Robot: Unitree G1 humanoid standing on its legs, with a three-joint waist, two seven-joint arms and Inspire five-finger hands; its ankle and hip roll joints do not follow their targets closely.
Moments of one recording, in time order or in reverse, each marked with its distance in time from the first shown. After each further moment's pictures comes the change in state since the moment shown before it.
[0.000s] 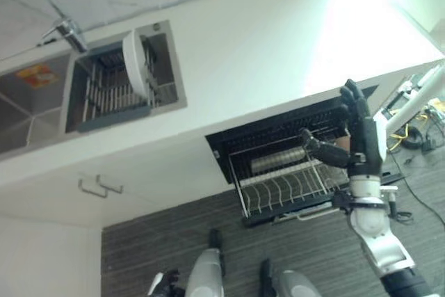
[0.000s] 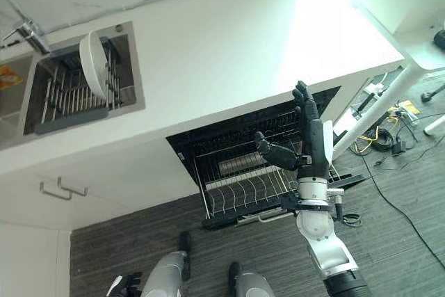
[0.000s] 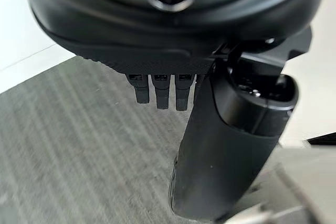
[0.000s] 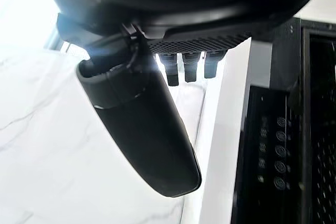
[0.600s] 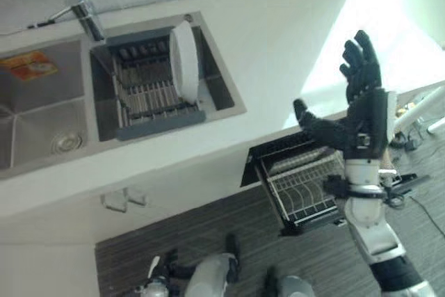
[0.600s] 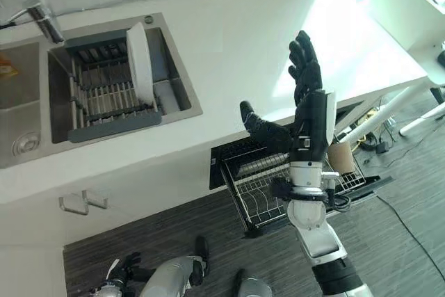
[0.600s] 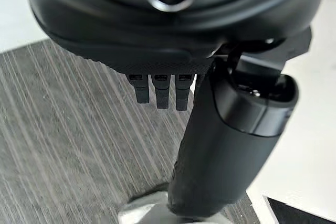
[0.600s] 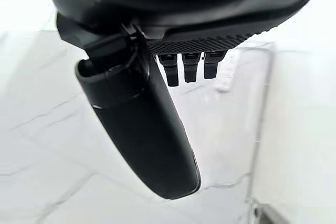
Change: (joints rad) left arm -0.044 0.017 0.025 -0.071 -0.231 0.018 -0.009; right arm -0.112 0.061 0.036 -0.130 -0.003 -0.082 -0.027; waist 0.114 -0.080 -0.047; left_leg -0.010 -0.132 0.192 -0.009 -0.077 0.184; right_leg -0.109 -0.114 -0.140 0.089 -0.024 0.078
